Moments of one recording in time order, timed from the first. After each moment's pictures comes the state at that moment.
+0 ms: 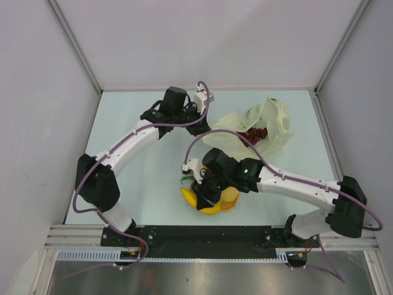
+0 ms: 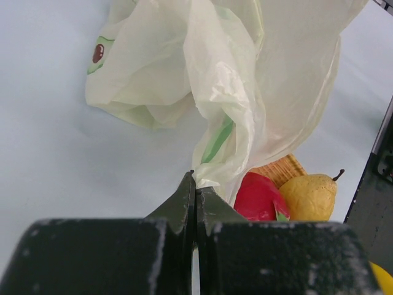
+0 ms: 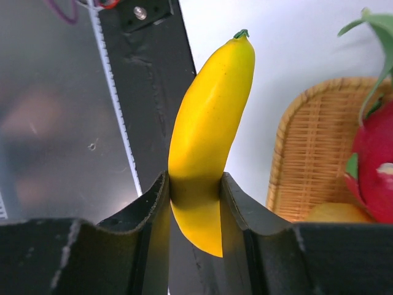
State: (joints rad) left arm -0.56 1.67 1.47 -0.43 0.53 0.09; right arm 1.09 1.35 1.10 -0.58 -0.45 0.06
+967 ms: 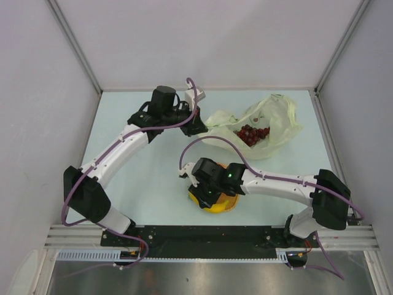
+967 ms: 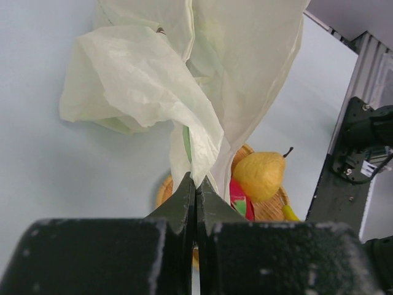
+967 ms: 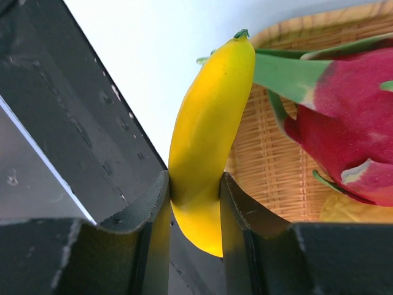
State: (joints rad) left arm -0.52 1.53 1.41 -0.43 0.62 0.02; right arm 1.17 1.52 1.10 -0.61 -0.13 0.18
